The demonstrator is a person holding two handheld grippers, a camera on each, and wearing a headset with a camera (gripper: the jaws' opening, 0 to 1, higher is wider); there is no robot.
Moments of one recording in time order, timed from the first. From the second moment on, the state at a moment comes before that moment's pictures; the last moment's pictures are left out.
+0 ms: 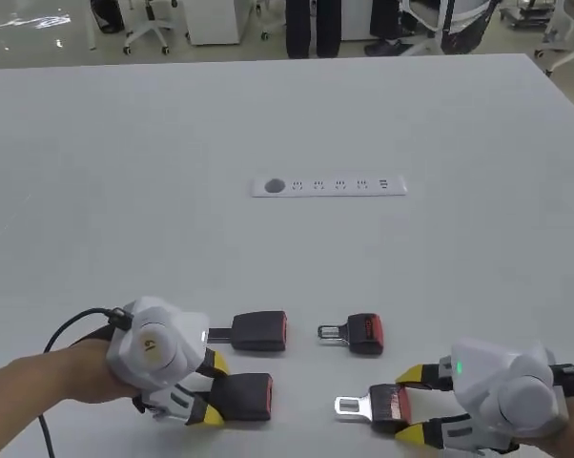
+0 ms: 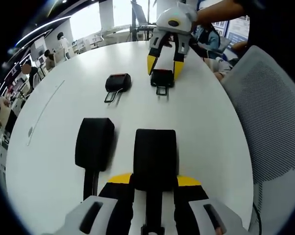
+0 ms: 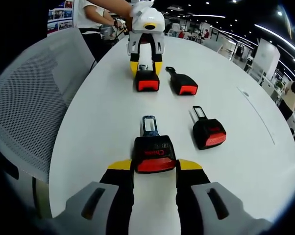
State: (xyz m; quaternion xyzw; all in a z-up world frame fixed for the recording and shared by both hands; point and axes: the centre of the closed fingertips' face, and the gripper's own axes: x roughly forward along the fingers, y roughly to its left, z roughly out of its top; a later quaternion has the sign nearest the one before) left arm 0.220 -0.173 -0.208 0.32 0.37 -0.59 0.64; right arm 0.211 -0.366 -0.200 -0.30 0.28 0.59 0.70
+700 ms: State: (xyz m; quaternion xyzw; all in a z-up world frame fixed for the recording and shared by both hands) left arm 0.221 -0.172 -0.210 0.33 0.39 -0.59 0.63; right arm 0.213 -0.351 -0.197 -0.30 0.28 0.59 0.70
